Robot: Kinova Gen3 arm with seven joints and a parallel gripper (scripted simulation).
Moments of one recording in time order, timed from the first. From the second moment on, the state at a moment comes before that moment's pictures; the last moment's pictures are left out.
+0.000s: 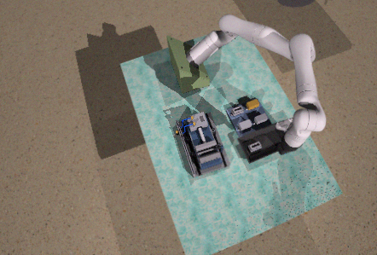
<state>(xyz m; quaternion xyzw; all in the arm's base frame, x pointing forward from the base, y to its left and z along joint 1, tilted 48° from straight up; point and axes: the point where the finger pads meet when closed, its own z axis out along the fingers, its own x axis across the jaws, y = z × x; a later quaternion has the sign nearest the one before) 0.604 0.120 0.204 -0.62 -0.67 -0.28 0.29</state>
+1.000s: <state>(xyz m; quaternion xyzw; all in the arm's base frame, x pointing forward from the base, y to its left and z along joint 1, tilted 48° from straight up) 0.603 0.150 0.175 -0.63 -0.66 -0.28 0.30</state>
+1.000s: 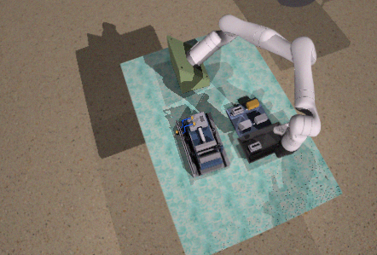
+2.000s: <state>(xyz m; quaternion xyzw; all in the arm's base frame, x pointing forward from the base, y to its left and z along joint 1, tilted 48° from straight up) 0.602 0.165 0.164 -0.63 -0.66 -0.28 0.30</state>
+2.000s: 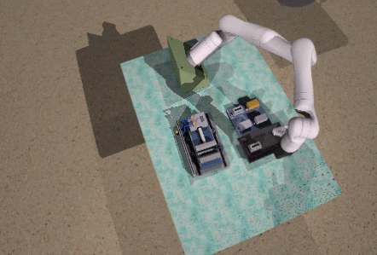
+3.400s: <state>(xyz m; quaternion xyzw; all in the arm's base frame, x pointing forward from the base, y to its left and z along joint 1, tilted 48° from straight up) 0.604 0.163 0.169 -0.63 -0.66 -0.28 0.30</state>
